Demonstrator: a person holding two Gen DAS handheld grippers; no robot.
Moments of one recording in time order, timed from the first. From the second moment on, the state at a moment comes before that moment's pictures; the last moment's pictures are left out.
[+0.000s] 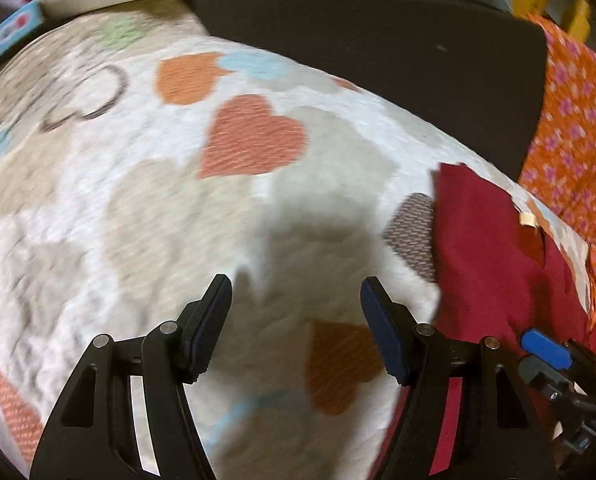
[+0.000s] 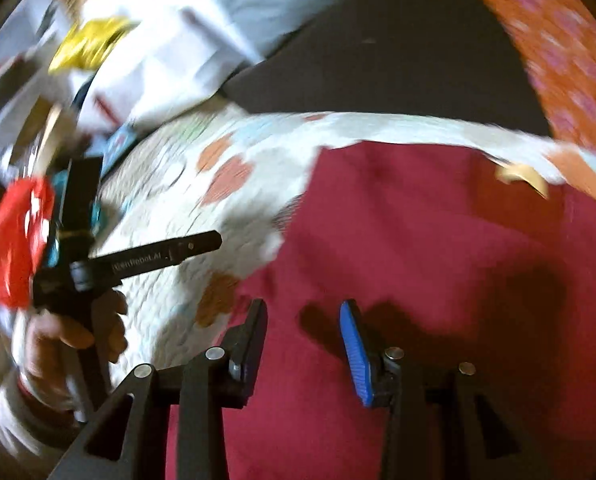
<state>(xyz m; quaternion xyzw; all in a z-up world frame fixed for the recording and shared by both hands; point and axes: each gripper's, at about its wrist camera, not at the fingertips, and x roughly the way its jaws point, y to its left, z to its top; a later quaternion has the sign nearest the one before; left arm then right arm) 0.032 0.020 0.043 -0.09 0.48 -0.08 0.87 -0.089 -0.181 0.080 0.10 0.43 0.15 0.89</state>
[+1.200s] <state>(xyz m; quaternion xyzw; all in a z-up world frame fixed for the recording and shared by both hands) 0.035 0.016 0.056 -0.07 0.41 -0.08 0.91 -0.057 -0.160 0.106 0.03 0.34 0.08 0.94</state>
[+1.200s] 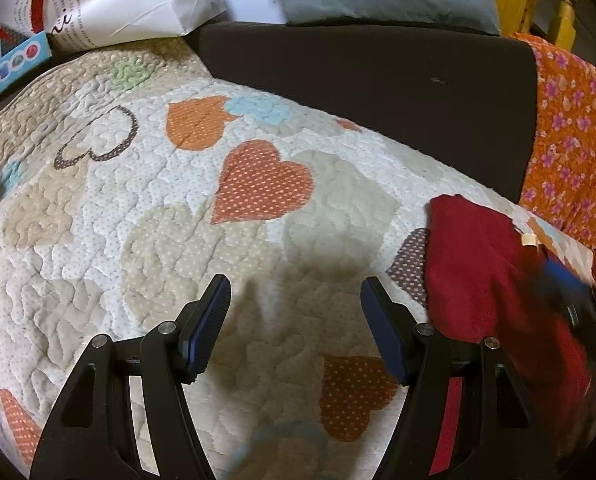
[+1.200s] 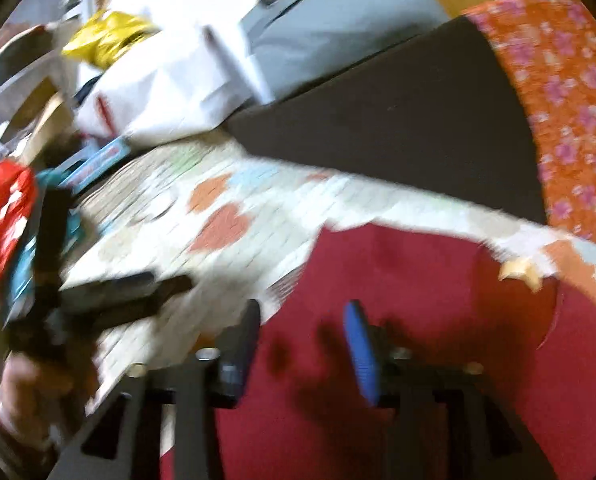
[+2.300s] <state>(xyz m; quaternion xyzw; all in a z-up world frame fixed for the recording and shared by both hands) 0.010 -0.096 0.047 0.03 0.40 -0.26 0.88 -0.142 -0.270 0.084 0.08 0.42 -0.07 0.90</state>
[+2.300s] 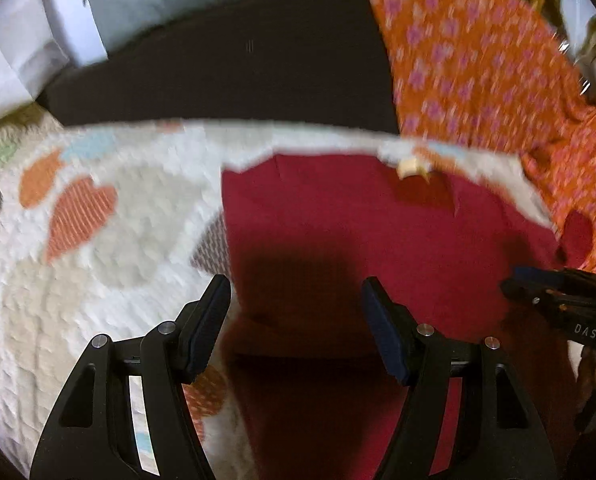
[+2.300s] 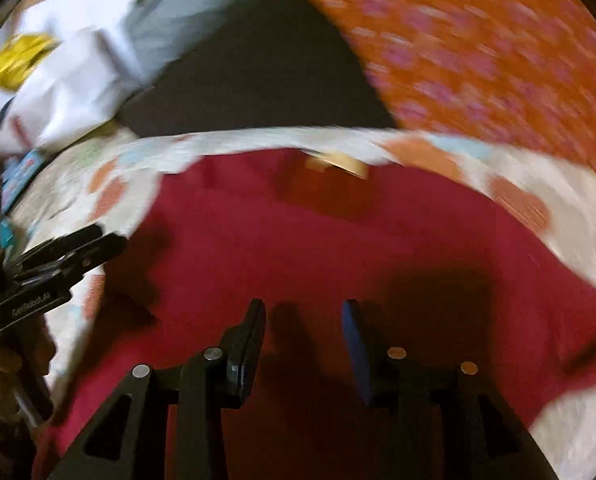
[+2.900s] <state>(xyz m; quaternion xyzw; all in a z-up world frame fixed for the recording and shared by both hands) 0.010 -0.098 0.040 0.03 0.42 -0.24 0.87 -0.262 -0.489 0.116 0.25 0.36 -0.33 0.84</state>
